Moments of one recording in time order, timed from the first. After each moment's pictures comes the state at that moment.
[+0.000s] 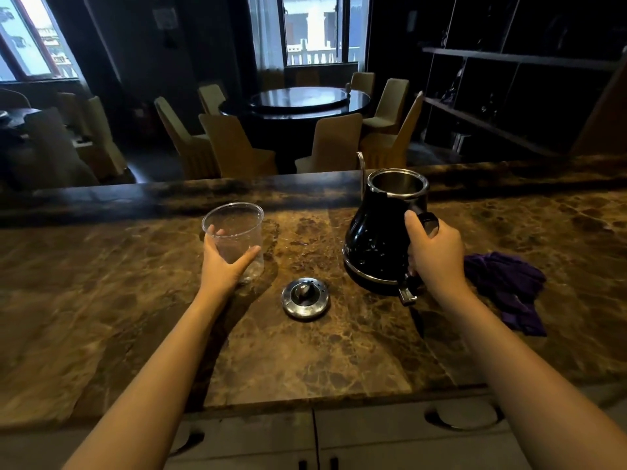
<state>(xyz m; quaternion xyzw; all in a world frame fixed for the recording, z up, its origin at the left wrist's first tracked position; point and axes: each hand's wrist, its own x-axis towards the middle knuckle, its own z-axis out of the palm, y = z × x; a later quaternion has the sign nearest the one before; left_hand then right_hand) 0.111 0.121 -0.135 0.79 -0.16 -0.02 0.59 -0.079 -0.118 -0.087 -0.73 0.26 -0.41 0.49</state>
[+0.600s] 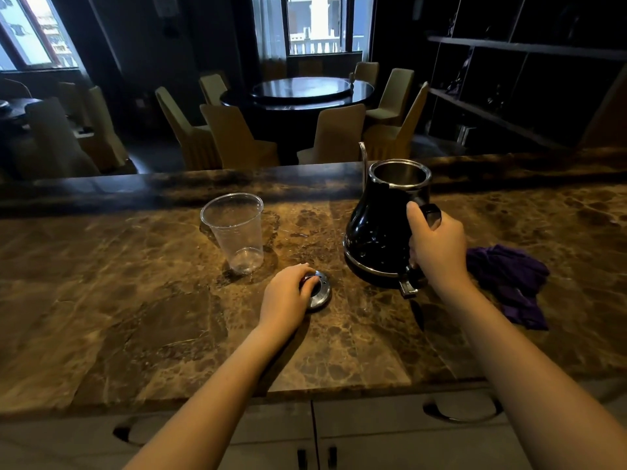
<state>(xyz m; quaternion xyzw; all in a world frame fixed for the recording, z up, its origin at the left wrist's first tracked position) 0.019 0.065 -0.153 0.87 -0.32 0.05 0.36 -0.079 -0.120 -0.088 -0.72 0.25 -0.41 0.49</state>
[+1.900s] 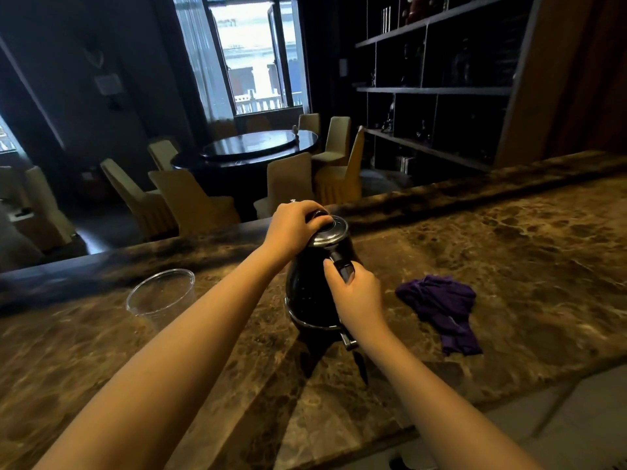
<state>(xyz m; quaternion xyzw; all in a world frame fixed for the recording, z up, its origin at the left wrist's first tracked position) 0.052 -0.091 -0.012 0.79 -0.50 0.10 0.33 -0.080 -0.113 -0.085 -0.72 0.26 -0.40 0.51</state>
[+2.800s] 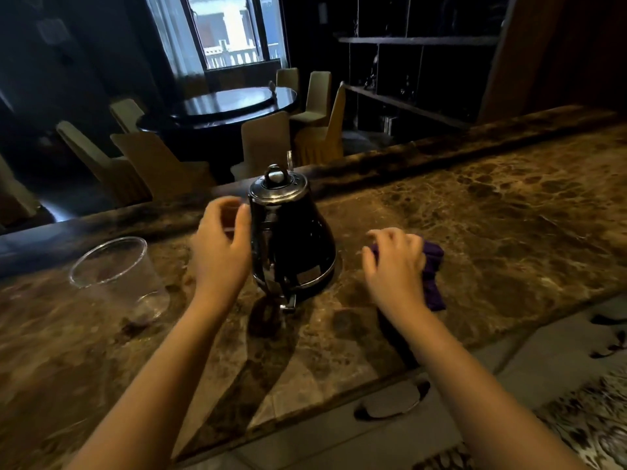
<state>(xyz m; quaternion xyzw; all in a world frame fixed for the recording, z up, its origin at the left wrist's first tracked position) -0.007 -0.022 -0.053 0.77 -0.33 0.14 0.53 -0.149 -0.171 -0.122 -0.84 0.38 -0.35 0.18</state>
